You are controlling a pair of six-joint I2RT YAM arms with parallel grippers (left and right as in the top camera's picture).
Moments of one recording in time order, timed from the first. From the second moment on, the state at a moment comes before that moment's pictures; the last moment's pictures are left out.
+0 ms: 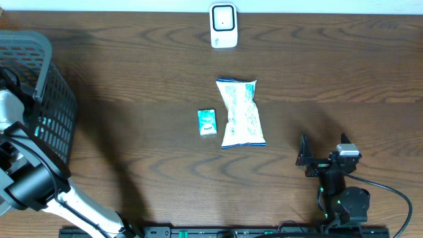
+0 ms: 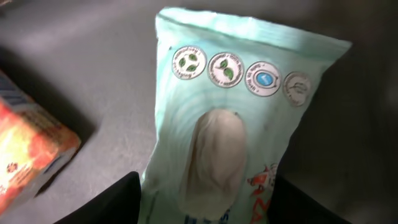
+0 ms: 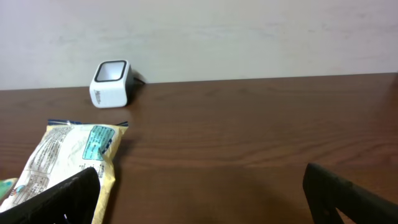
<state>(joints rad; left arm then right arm) 0.68 2.04 1.51 -0.71 -0.19 -0.46 0.04 0.01 0.01 -0.07 0.00 0.08</state>
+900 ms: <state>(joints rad) 0.68 1.91 1.48 -0.71 -0.19 -0.46 0.04 0.01 0.01 -0.07 0.00 0.08</state>
